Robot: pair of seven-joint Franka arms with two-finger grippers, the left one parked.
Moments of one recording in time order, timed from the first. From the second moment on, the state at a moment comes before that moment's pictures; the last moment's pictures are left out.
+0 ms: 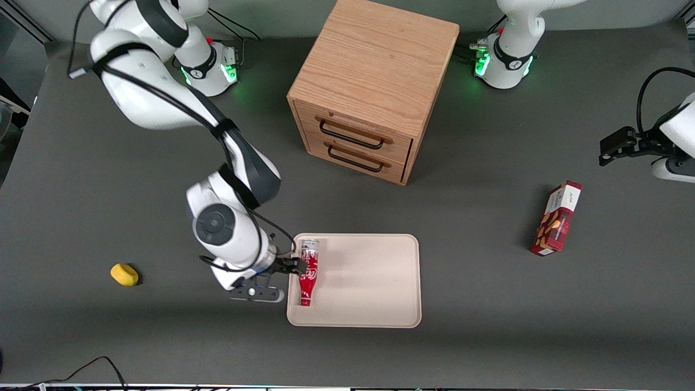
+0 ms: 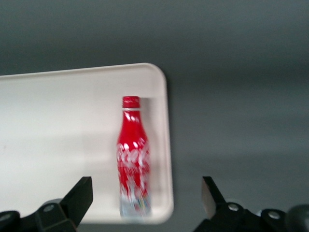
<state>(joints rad) 0.16 0.82 0.42 -1.09 -0.32 1.95 0.66</state>
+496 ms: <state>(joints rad) 0.10 0.38 0.32 -1.09 -0.15 1.35 0.66</state>
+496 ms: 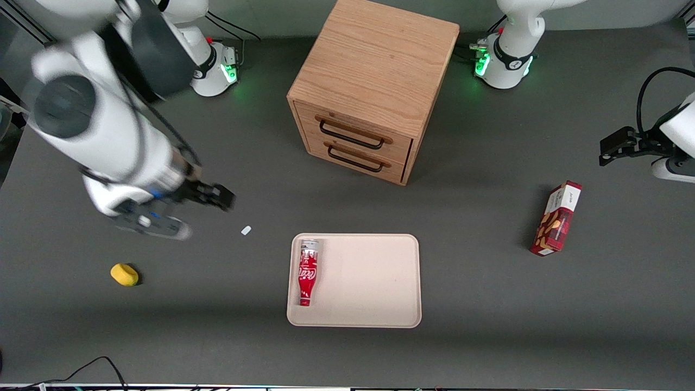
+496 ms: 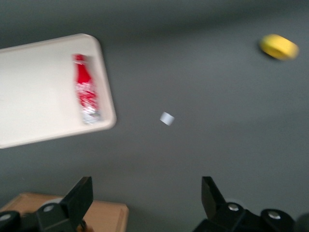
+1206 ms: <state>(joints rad) 0.08 -0.15 0.00 -1.59 0.00 1.35 0.43</state>
